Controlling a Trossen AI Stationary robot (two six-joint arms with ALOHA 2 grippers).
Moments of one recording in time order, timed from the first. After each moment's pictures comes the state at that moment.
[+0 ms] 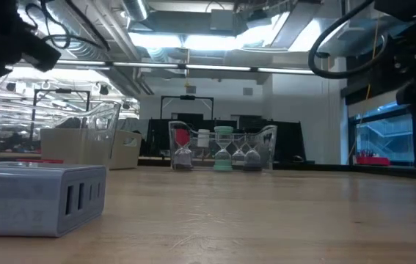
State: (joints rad) left arm -0.42 1.25 0.82 -1.26 -0.04 -1.33; right arm 0.53 1.49 0.86 -1.03 -0.01 0.88
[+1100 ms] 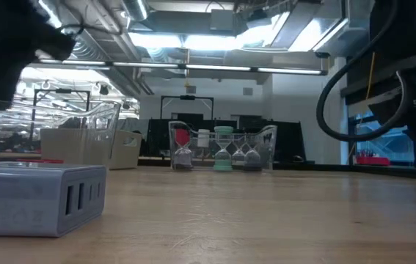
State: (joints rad) left arm -0.39 1.22 0.84 -1.18 -0.11 -1.29; right arm 0.53 1.66 0.86 -0.98 -0.04 0.70
